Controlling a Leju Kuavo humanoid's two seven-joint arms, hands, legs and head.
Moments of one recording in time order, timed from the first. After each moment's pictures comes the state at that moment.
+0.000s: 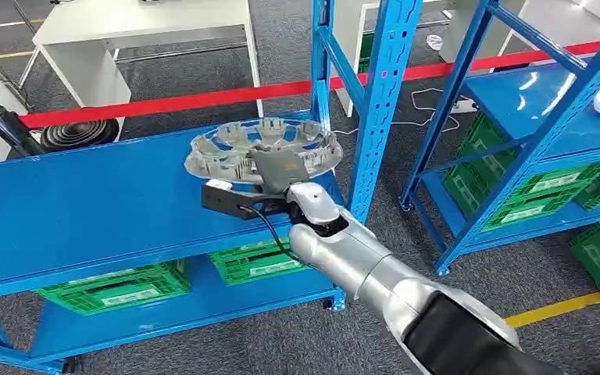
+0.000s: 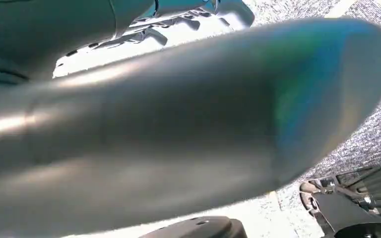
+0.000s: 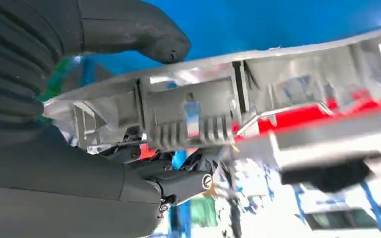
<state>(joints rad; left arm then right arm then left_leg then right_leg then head) -0.16 -0.12 0.52 -0.18 -1.16 0.14 0.16 -0.83 0.23 0.78 -0.67 0.82 -0.12 -0.01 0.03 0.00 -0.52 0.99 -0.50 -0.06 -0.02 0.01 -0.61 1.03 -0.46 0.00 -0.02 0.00</state>
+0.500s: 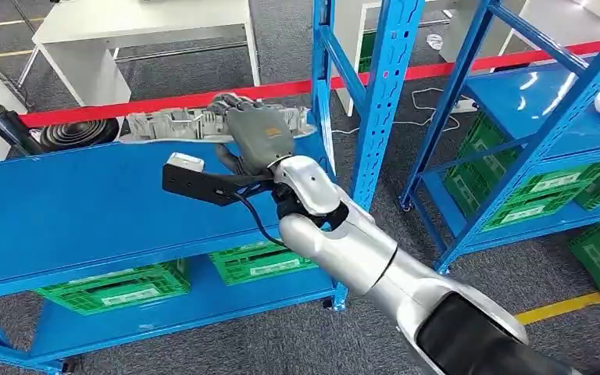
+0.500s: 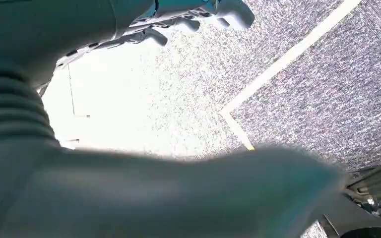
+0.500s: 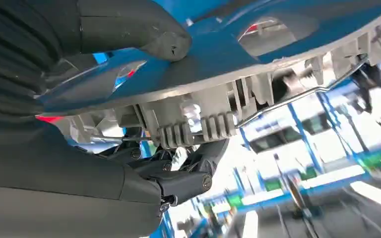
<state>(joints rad) -0.14 -0.12 0.55 -0.18 -1.15 0.16 0.15 -0.84 0.19 0.78 -1.03 0.85 -0.15 0.00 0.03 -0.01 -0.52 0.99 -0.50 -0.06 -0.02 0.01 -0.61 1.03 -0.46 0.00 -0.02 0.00</state>
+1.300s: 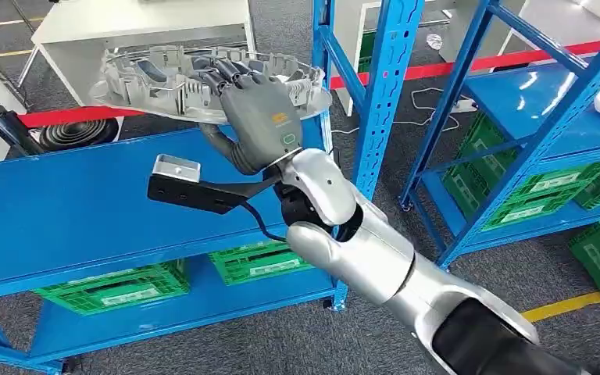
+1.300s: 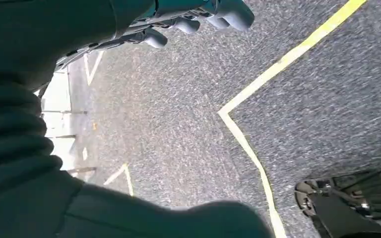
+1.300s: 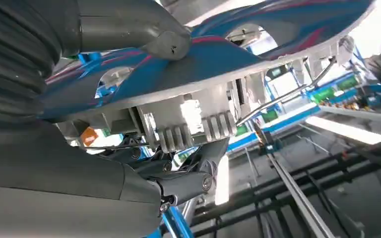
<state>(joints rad) -0.14 -0.12 0.56 -0.18 -1.15 0.18 0.13 -0.82 0.14 0.79 -1.28 0.92 -0.21 -0.01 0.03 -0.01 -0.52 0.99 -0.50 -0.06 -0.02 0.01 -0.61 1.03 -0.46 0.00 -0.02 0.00</state>
